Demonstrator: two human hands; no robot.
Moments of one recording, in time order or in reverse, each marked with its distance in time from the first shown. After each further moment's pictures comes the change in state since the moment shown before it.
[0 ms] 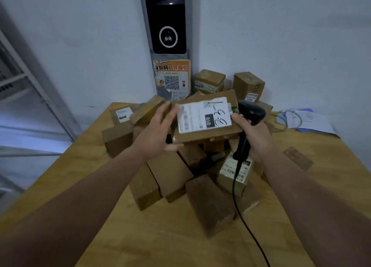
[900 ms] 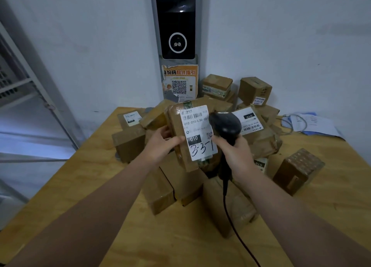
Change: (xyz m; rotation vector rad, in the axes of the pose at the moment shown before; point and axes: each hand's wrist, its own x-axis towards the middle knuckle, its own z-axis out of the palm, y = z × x) left_hand -0.024 -0.036 0.003 -1.025 0.017 -0.541; right_hand -0.044 0.057 0.076 -0.198 -0.027 -0.089
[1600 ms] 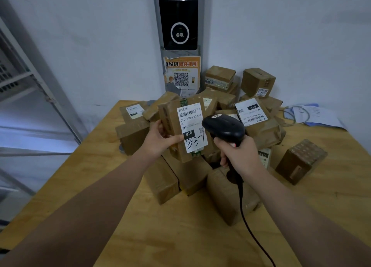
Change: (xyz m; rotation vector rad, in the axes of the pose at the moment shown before) left_hand -0.010 -0.008 -0.016 0.150 0.052 0.023; right_hand -0.030 0.000 -0.002 -0.370 -0.018 -0.070
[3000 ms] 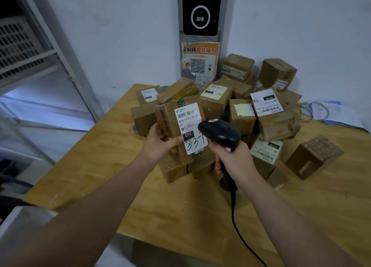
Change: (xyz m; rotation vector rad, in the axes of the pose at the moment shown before) left_hand -0.062 -0.032 -0.010 -0.027 0.201 -0.101; right_hand -0.039 0.016 0.030 0.038 -0.149 0.045
